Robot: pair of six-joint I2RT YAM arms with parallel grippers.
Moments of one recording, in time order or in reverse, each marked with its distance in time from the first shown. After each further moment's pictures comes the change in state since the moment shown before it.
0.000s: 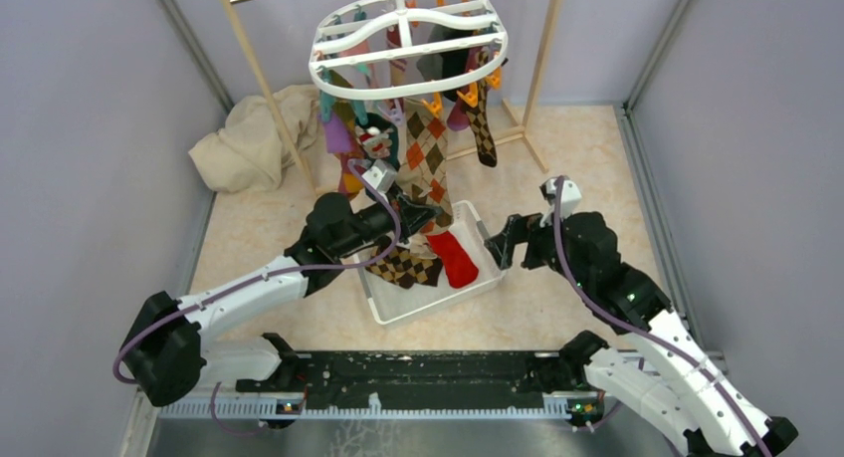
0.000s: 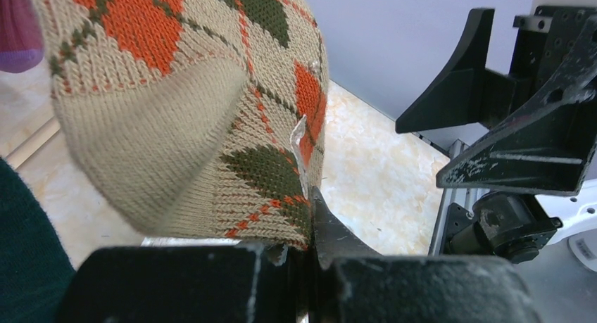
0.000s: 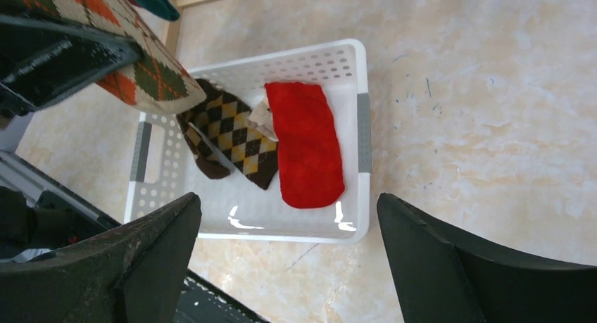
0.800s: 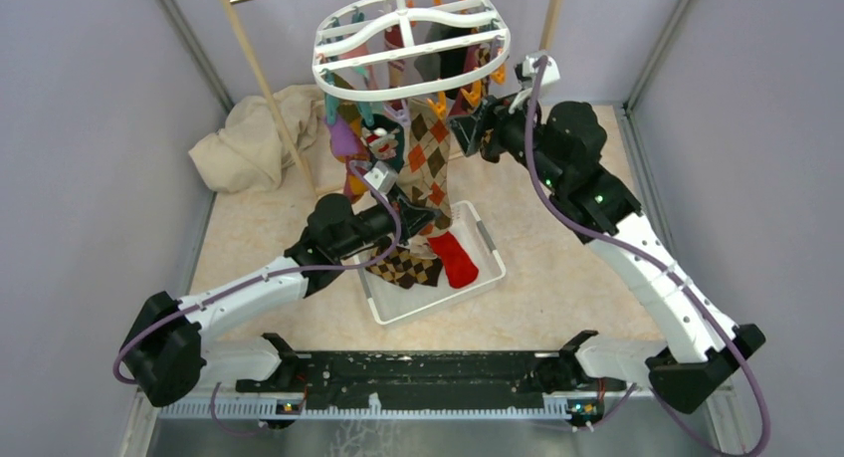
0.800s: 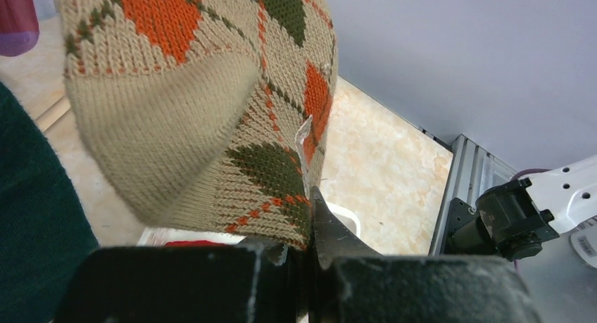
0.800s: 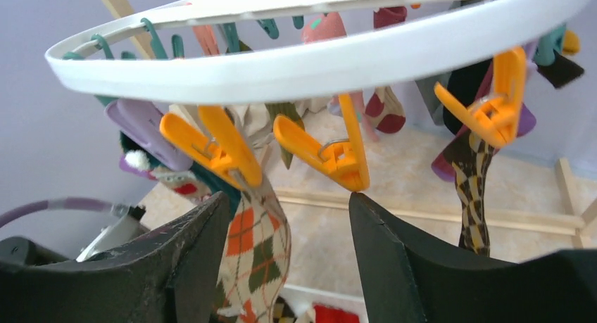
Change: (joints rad) left arm 0.000 -0.001 -0.008 -0.015 -0.004 0.000; right arm 0.000 0.523 0.617 0.333 -0.056 -0.139
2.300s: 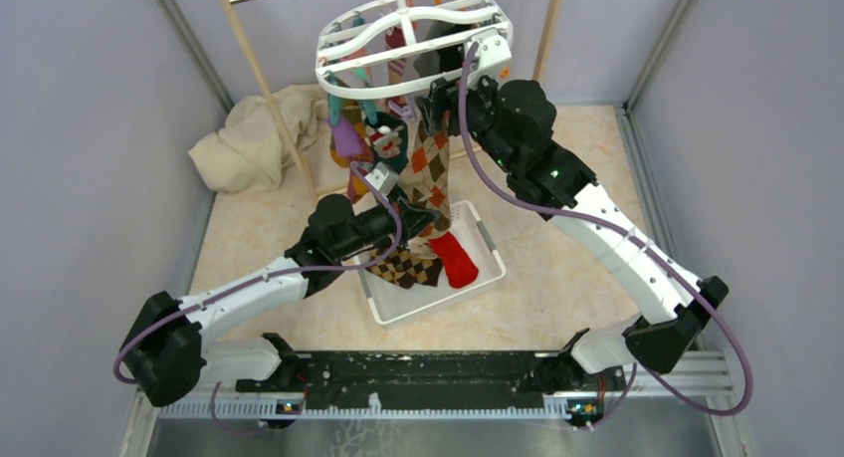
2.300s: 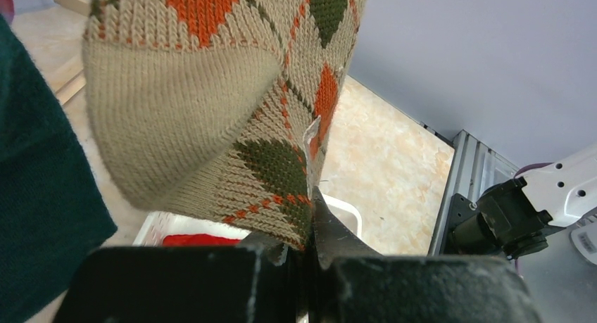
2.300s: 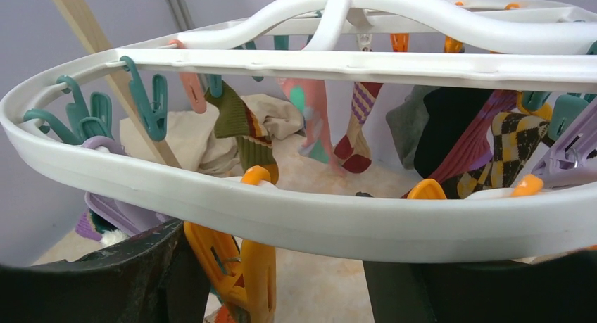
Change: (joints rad) left arm 0.000 0.000 -0.006 -0.013 0.001 -0.001; right arm 0.139 0.243 0.216 0.054 0.199 -0.184
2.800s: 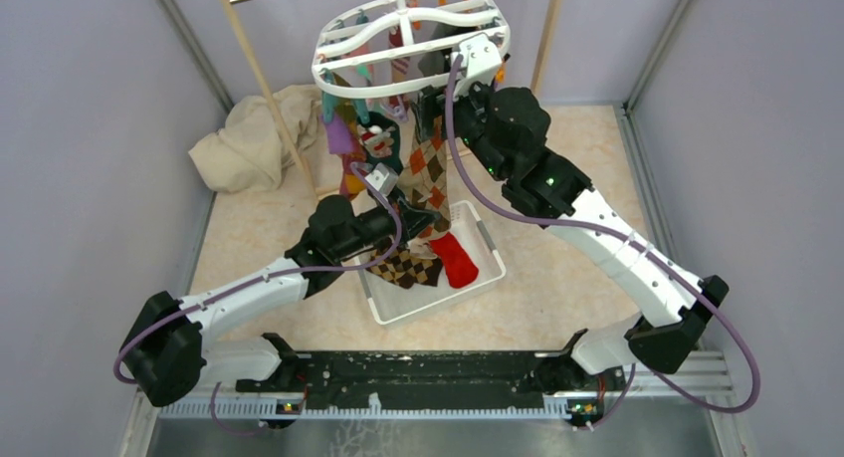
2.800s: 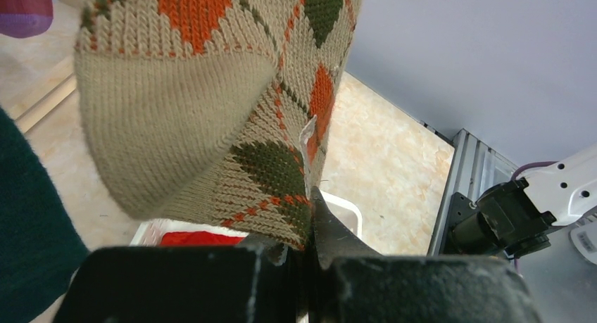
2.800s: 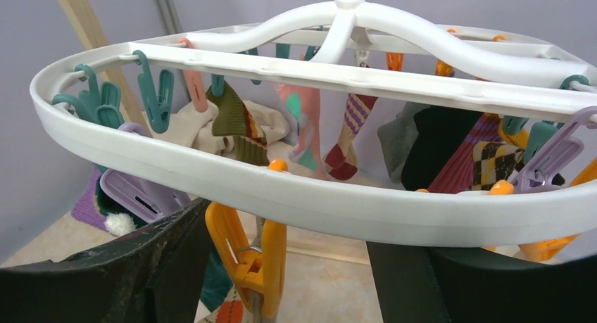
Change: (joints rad) left arm 0.000 0.000 -0.010 0.006 0.000 -0.004; right arm 0.082 -0.005 0.006 0.011 0.111 -0.101
